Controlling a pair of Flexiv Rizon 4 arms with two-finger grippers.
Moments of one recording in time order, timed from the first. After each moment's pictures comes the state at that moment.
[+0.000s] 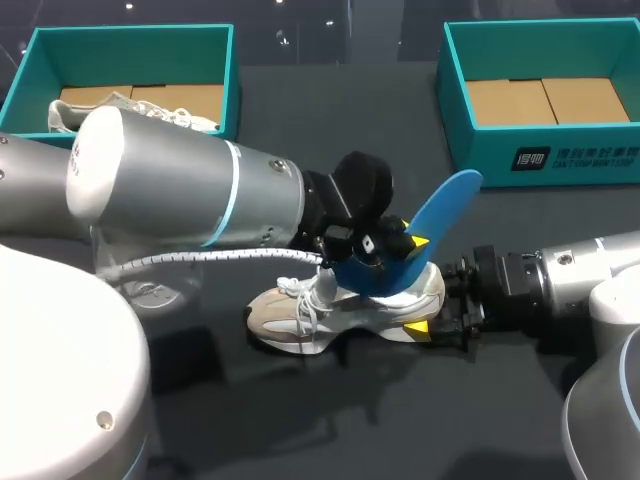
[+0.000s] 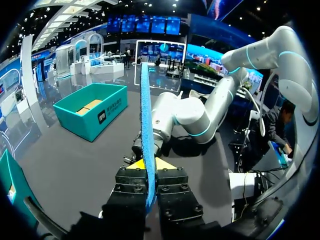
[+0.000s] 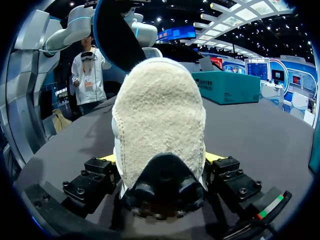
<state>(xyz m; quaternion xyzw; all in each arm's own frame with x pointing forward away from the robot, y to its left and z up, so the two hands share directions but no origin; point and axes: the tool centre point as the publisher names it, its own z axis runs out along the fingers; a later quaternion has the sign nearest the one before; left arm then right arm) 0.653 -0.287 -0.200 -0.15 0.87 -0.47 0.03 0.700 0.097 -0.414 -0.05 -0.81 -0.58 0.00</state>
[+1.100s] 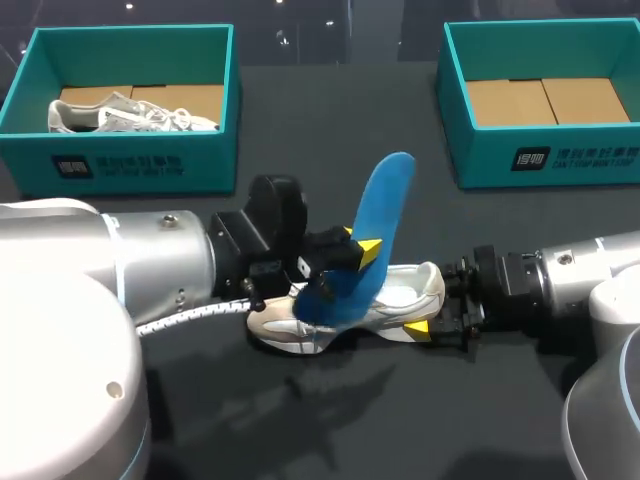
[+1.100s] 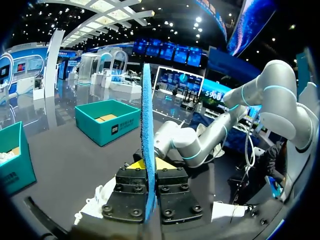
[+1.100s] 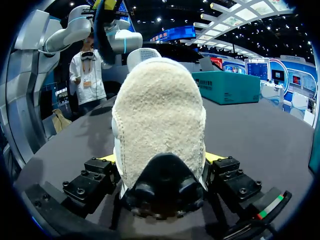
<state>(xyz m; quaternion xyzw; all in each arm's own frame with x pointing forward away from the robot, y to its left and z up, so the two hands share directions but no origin) 0.610 -0.229 -0.150 -0.26 0.78 -0.57 0.04 0.700 0.097 -0.414 -0.05 -0.81 -0.58 0.00</state>
